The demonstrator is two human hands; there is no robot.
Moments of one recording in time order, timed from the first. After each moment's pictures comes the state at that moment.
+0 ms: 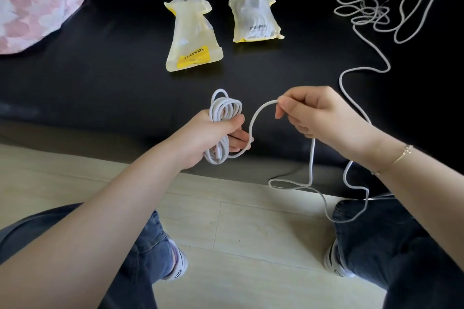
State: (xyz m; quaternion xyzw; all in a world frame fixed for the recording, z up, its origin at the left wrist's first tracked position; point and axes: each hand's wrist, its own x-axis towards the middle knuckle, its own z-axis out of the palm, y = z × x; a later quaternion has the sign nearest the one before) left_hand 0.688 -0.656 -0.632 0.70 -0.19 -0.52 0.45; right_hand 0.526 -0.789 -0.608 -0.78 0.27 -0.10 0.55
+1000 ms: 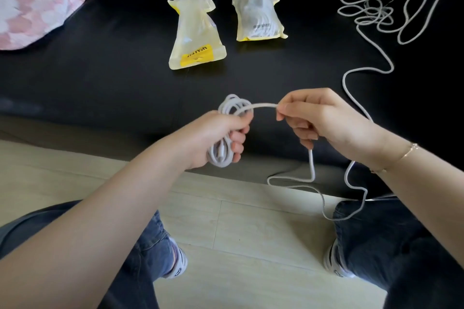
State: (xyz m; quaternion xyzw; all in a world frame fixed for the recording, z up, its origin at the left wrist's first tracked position) left_hand 0.682 -0.656 -0.617 0.63 -0.12 -0.62 0.45; right_hand 0.527 -0.785 -0.595 -0.74 0.26 -0.04 0.62
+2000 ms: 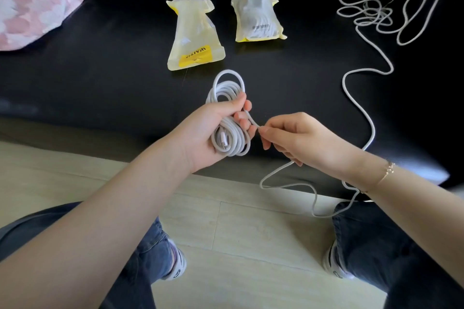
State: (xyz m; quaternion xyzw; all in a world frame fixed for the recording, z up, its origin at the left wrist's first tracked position) left_hand 0.679 -0.656 -0.607 0.49 0.00 -0.62 0.61; right_hand 0.533 -0.760 -0.610 -0.80 0.28 0.02 0.53
